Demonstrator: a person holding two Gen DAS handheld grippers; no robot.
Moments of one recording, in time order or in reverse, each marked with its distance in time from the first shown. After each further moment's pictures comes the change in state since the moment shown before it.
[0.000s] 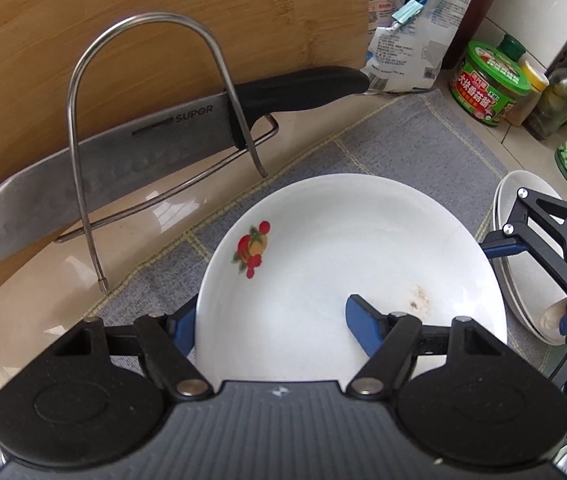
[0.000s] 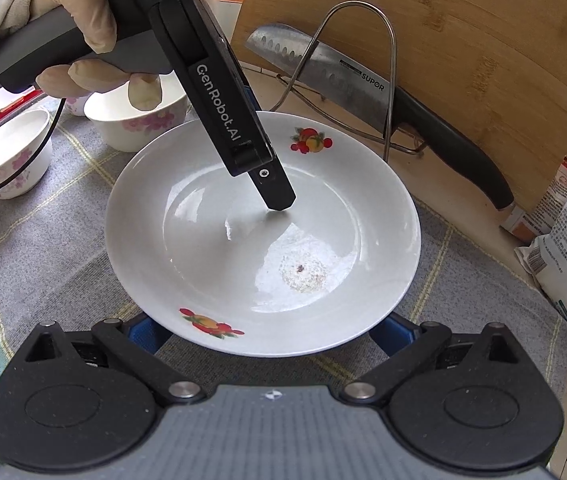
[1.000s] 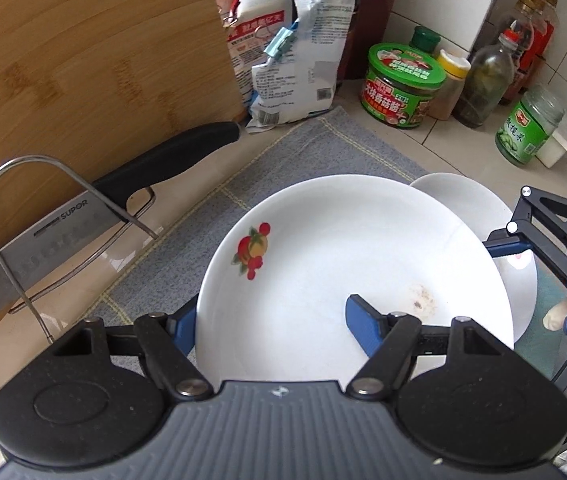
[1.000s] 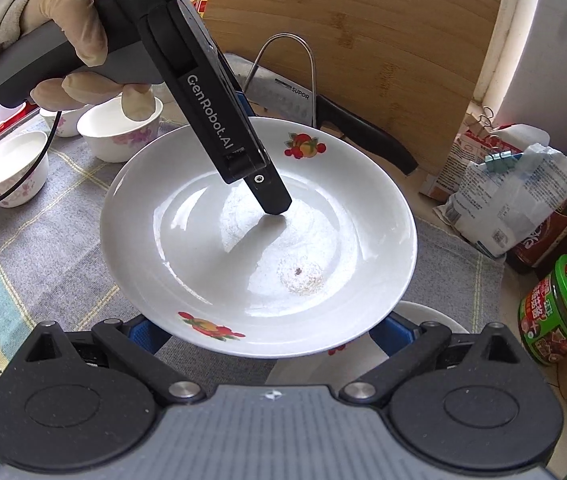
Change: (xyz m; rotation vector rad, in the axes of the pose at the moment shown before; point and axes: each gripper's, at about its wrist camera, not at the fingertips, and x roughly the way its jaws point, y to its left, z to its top) left arm -0.015 -0.089 0.014 0.165 -0.062 -0.022; right arm -0.074 0.005 -0.040 0.107 -0.044 -0.147
